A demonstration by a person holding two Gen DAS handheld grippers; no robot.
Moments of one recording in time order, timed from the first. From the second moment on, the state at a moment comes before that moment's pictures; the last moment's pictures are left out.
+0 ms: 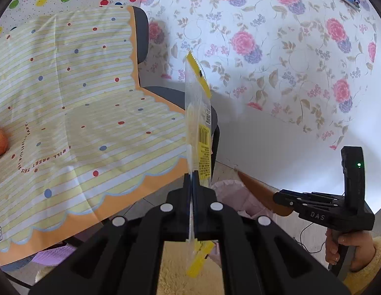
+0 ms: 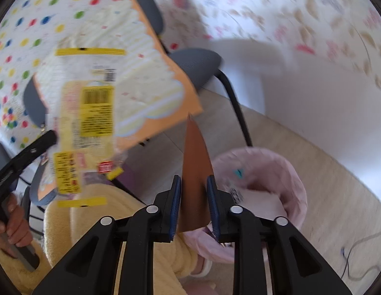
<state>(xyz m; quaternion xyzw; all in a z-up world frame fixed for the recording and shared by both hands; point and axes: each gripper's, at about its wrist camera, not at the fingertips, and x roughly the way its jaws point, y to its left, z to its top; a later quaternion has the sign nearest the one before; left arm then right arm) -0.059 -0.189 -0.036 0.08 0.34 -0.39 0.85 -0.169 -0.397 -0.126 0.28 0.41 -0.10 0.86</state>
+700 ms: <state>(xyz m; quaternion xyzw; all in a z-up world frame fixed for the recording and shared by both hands) -0.091 -0.279 -0.085 0.15 0.39 -0.44 0.80 -0.191 -0.421 -0.091 0.25 0.34 -0.13 0.90</state>
